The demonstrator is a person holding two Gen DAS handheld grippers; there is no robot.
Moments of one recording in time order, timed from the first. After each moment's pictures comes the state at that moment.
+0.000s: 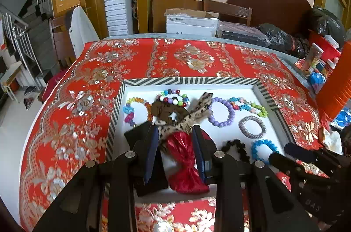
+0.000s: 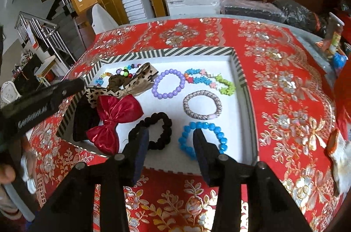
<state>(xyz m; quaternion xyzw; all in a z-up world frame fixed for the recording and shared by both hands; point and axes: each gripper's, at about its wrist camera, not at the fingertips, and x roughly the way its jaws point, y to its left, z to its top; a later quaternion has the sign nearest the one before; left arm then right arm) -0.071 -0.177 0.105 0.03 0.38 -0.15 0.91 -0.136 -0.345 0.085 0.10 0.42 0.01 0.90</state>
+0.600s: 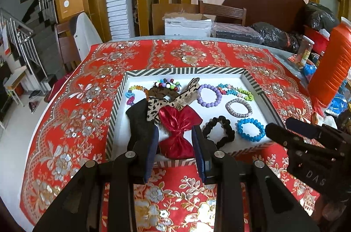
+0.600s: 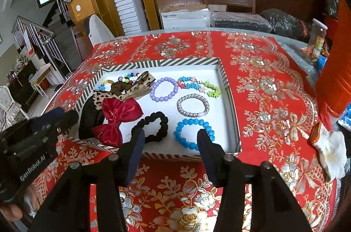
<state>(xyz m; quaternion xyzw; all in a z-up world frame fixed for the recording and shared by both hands) -0.134 -0.180 0.110 0.04 0.37 -0.14 0.92 -0.175 -0.339 0.109 0.09 0.39 -0.01 0.92</state>
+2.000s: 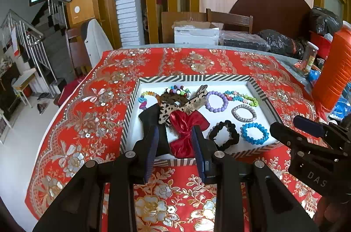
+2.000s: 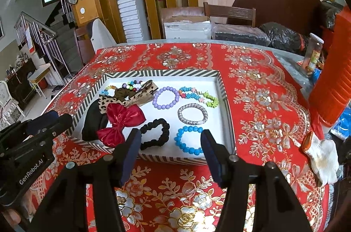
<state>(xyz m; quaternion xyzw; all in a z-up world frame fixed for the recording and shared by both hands) -0.149 -0.171 0.125 0.05 0.34 -0.11 0.93 -0.186 -0.329 0.123 0.06 0.36 -0.02 0.93</state>
